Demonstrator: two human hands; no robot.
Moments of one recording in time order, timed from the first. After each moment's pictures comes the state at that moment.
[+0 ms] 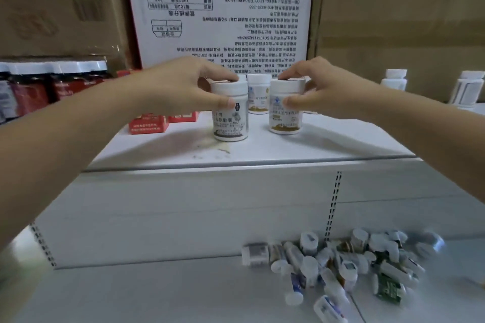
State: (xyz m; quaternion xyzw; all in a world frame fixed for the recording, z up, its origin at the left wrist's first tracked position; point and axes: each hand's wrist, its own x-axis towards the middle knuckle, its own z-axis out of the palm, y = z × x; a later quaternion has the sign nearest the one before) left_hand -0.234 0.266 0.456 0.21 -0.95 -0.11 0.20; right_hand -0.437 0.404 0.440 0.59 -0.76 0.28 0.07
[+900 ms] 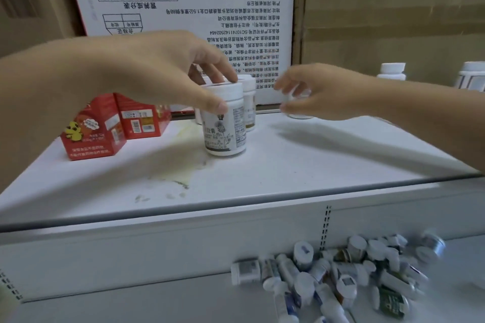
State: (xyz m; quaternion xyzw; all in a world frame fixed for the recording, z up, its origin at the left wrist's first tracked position) left_hand -0.286 0.258 0.487 0.17 -0.98 -0.06 0.11; right_hand -0.509 0.379 0.439 0.60 -0.77 0.19 0.08
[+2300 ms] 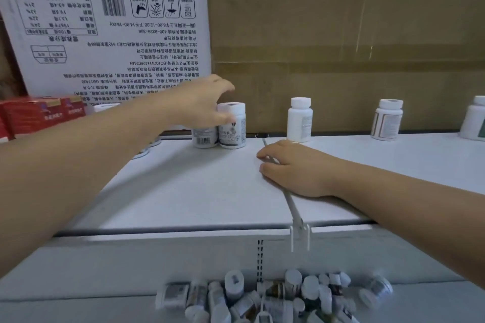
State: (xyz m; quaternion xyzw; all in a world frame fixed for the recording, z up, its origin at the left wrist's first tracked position) left_hand -0.512 0.321 0.472 0.23 -0.95 0.09 0.16; right_hand -0.636 0.497 0.398 0.61 -0.78 0.12 -0.01
